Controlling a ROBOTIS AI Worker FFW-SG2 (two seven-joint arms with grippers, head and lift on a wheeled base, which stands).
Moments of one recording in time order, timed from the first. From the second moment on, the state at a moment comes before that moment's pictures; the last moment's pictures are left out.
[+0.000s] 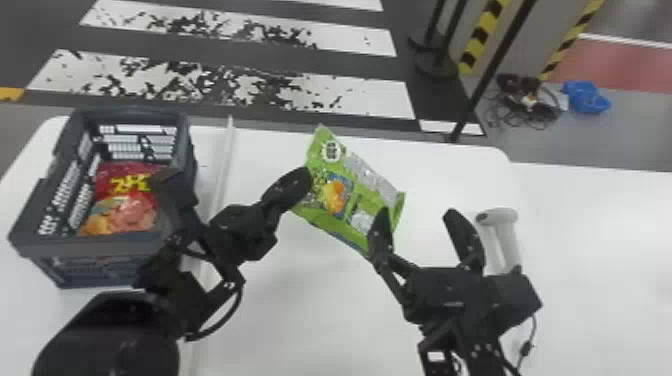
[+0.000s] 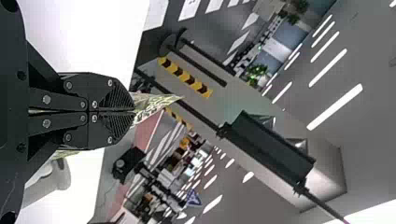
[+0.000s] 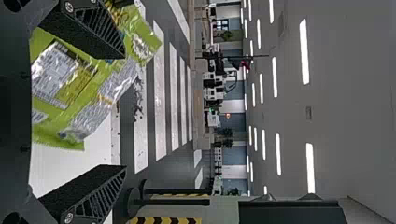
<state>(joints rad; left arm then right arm) 0.17 0.05 -0.25 -1.74 0.55 0.27 -0.37 0.62 -0.28 0.26 -2.12 -0.10 -0.13 -0.35</state>
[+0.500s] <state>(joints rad) 0.18 0.05 -0.31 -1.74 0.49 0.36 -0.24 0.62 -0.28 0.26 -2.13 -0.10 -0.13 -0.35</state>
